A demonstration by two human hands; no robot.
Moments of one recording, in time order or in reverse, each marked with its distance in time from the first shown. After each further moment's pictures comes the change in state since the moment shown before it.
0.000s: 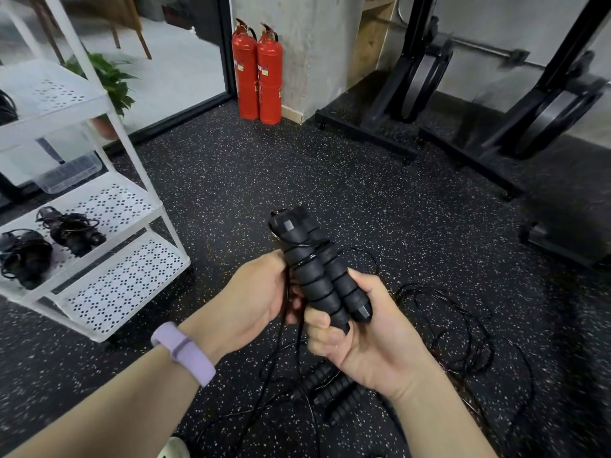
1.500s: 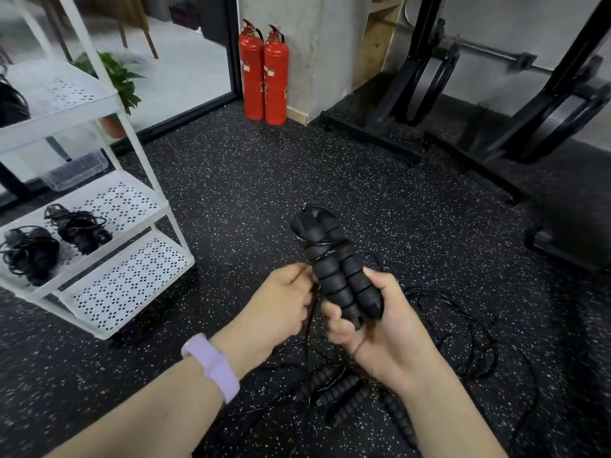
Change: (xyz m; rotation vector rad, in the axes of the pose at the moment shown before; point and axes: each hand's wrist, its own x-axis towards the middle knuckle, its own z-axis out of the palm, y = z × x) left_hand 0.004 -0.019 0.011 0.109 0.143 -0.046; right_hand 0.003 -0.004 -0.005 -0.082 0.210 -0.118
